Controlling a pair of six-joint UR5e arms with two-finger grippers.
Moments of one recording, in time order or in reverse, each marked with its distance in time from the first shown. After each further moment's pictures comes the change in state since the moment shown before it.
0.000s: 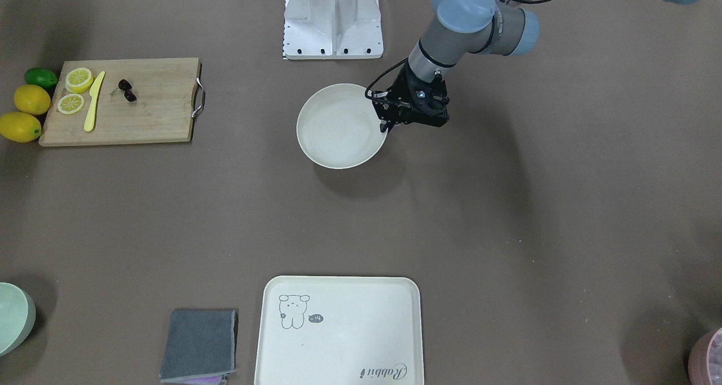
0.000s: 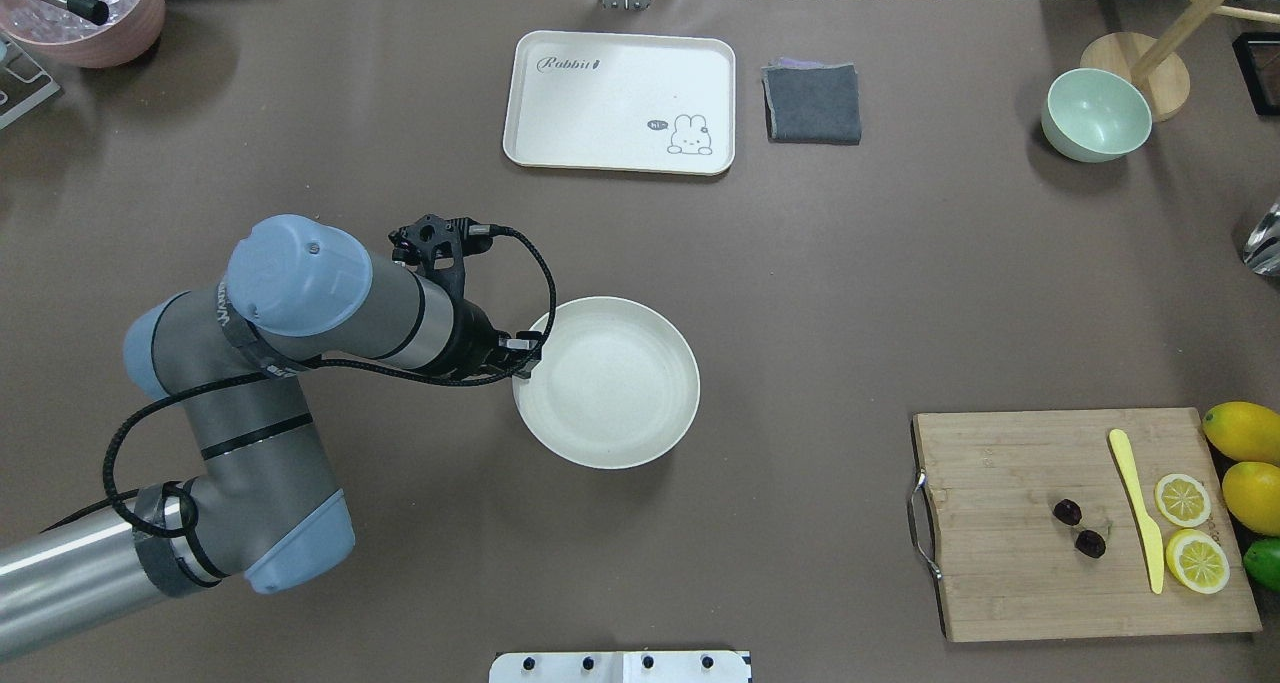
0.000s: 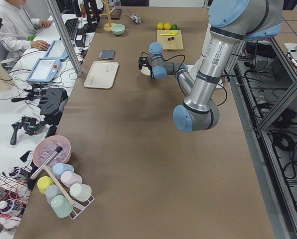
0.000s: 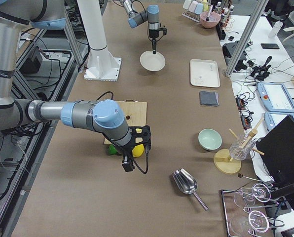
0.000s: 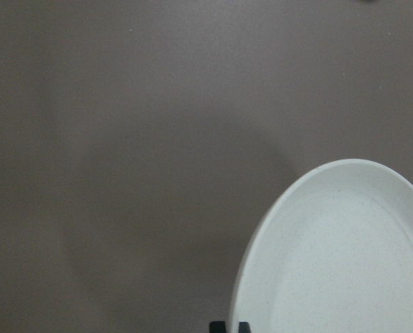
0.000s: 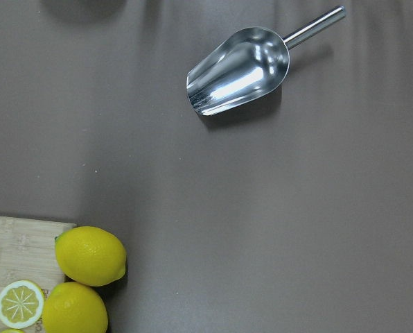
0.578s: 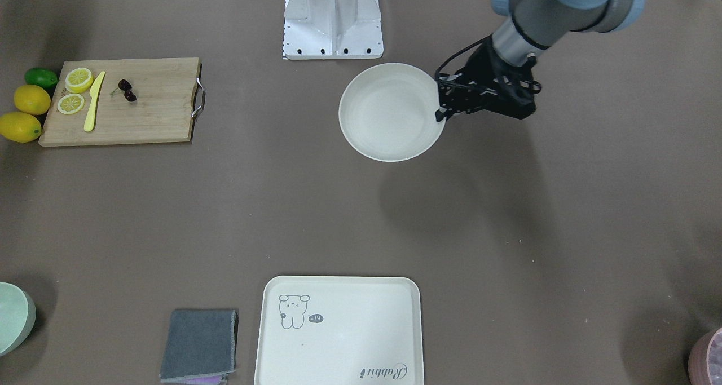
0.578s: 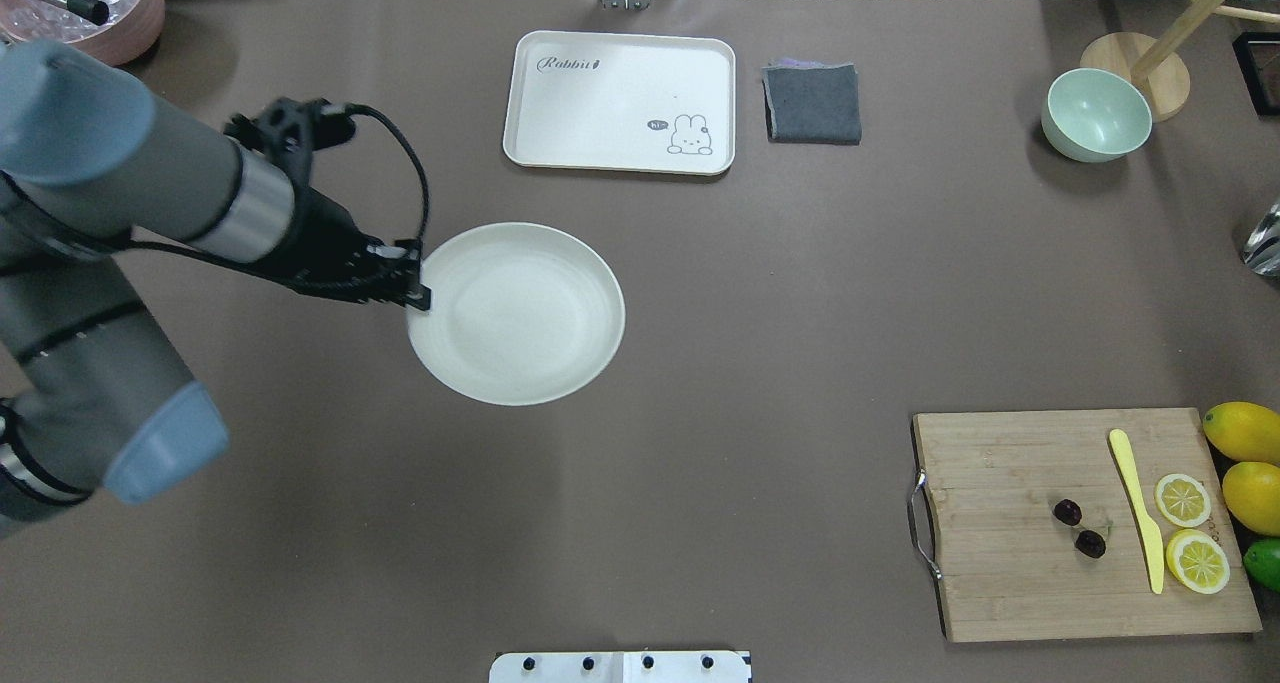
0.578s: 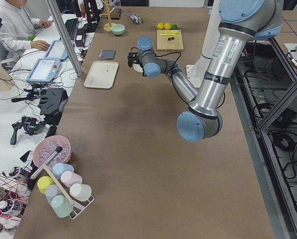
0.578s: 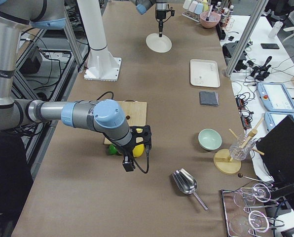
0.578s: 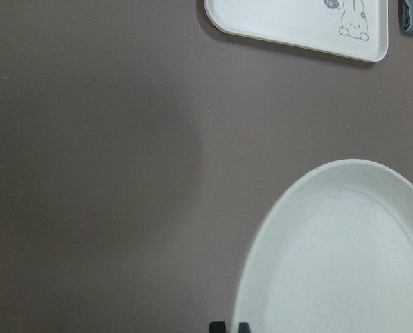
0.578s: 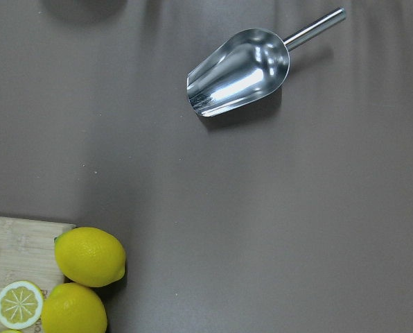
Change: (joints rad) left arm -0.163 0.076 -0.181 0.122 -0.187 0.053; right arm -0.009 0.009 -0.004 0.002 0.000 0.001
